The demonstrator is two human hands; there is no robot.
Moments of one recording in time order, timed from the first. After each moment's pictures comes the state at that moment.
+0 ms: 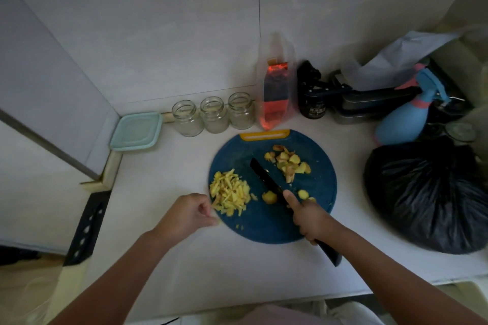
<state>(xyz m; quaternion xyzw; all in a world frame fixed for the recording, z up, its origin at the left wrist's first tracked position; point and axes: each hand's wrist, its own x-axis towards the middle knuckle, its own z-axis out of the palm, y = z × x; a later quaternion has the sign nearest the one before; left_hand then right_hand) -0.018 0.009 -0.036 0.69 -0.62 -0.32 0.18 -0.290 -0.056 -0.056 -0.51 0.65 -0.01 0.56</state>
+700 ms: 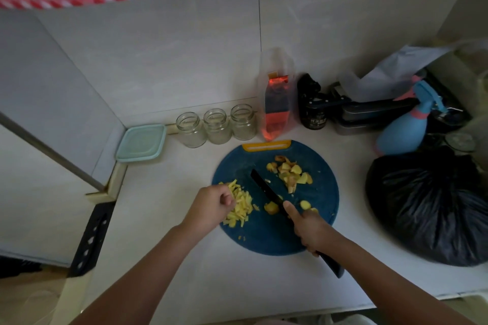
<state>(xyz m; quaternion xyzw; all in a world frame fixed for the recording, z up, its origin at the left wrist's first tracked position) -0.054 -0.024 -0.029 0.70 -0.64 -0.24 0.23 -0.292 -0.054 -0.058 -0.54 0.64 -0.01 0.54</state>
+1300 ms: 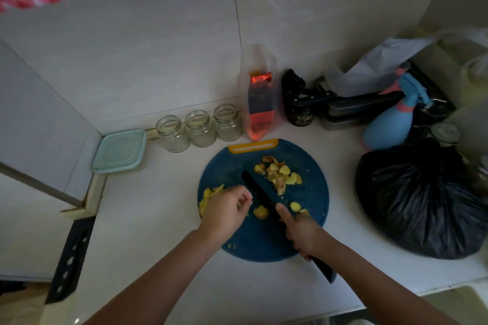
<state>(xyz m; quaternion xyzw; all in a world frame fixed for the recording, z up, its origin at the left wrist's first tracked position) -0.106 -0.045 -0.033 0.66 -0.69 -0.18 0.23 -0.297 -0.053 -0.051 -0.52 0.64 -0.04 0.57</state>
